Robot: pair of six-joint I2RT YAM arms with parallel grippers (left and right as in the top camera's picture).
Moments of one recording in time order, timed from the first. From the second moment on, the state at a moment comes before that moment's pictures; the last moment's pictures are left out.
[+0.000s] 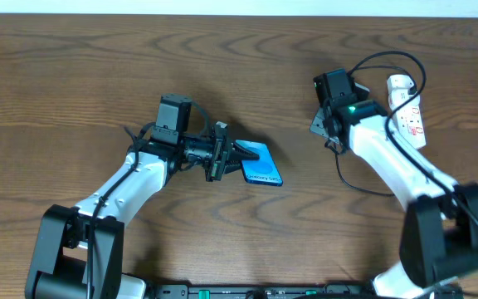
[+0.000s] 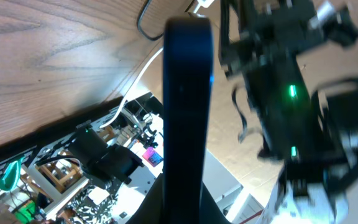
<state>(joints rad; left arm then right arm) -0.27 1.60 0.84 -0.10 1.25 -1.45 0.30 1.76 1.20 -0.66 0.28 0.72</state>
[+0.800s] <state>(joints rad) -0.27 1.60 0.84 -0.10 1.25 -1.43 0.27 2.00 1.26 -0.52 0.10 0.58</state>
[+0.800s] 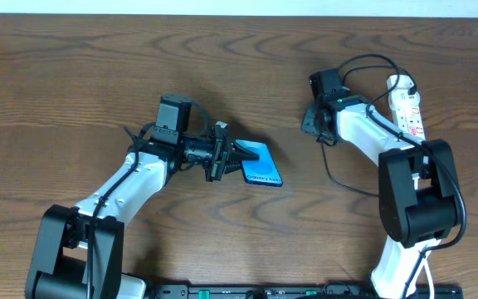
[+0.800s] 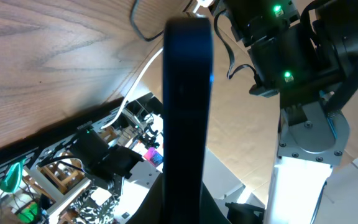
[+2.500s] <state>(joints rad) -0.27 1.60 0.84 -0.10 1.24 -1.42 0.32 2.07 1.35 -0.48 0.15 0.57</state>
